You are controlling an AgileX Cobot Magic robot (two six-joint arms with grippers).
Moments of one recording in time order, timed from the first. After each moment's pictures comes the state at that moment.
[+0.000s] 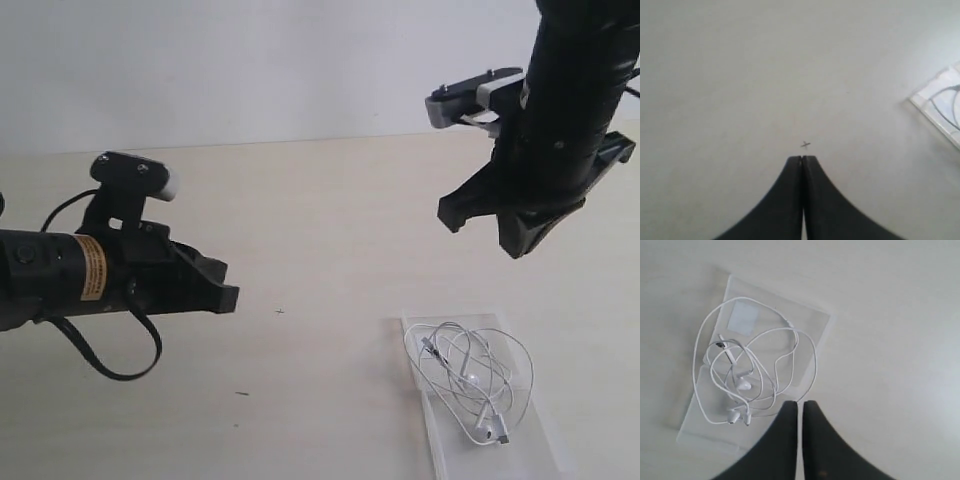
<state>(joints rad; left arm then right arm) -0.36 1.63 -0.66 0.71 -0.25 -0.80 0.41 1.69 -1.33 -0.08 1.22 0.03</state>
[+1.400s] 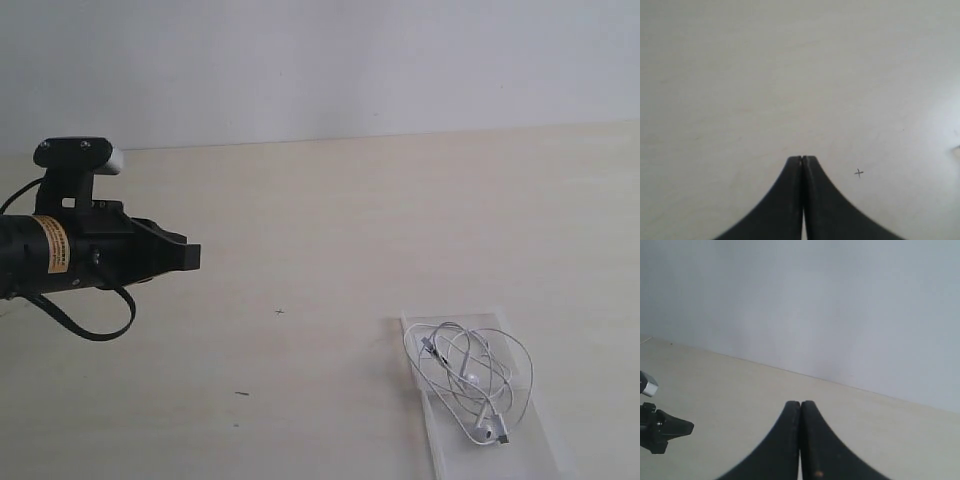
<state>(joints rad) -0.24 1.63 -0.66 0.63 -0.29 -0.79 0.41 0.74 -1.08 0.08 0.69 -0.04</state>
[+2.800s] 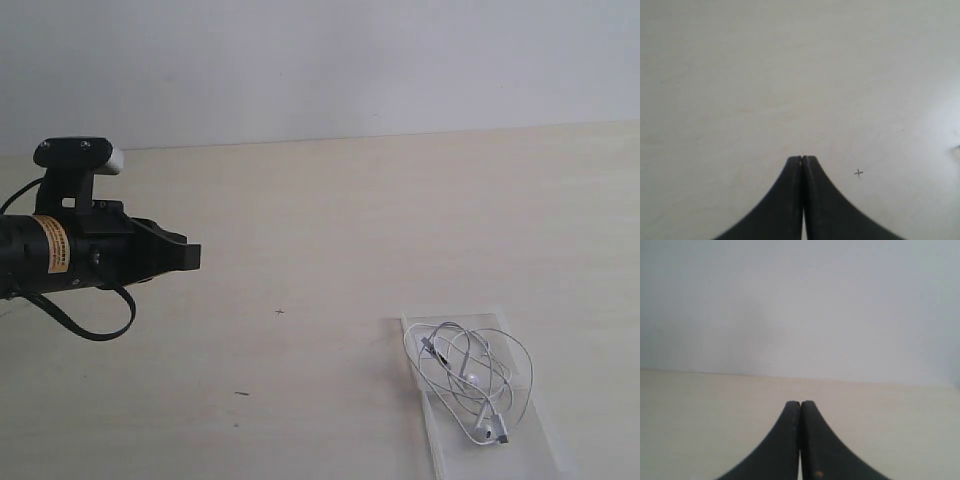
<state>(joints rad) -0.24 1.63 -0.66 0.63 -0.29 -0.79 0.14 0.05 0.00 0.08 0.03 -0.10</state>
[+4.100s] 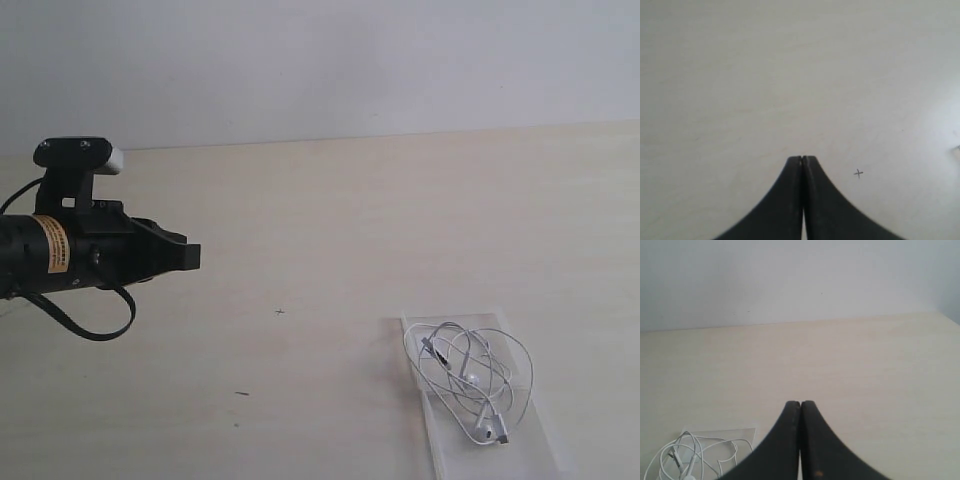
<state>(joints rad) -0.24 1.63 -0.66 0.63 -0.29 -0.79 0.04 0.01 0.00 0.08 0.28 0.00</state>
